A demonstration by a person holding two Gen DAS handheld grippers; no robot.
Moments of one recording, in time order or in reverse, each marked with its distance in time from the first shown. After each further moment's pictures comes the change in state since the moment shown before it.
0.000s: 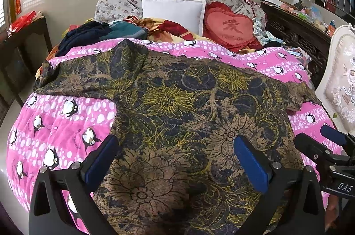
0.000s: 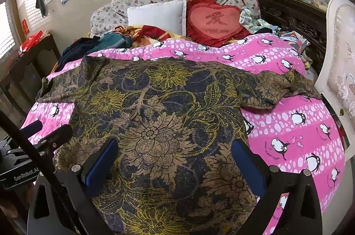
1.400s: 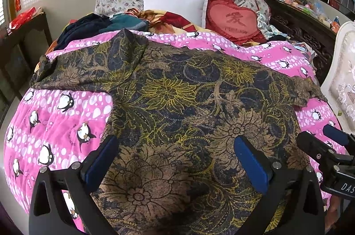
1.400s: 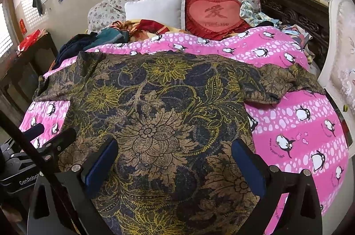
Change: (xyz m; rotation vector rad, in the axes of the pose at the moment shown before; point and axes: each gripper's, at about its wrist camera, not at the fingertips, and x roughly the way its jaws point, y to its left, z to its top) left arm 0.019 0.002 -0.003 -0.006 0.042 0.012; right arm 0.020 -0.004 0.000 0.015 0.039 0.001
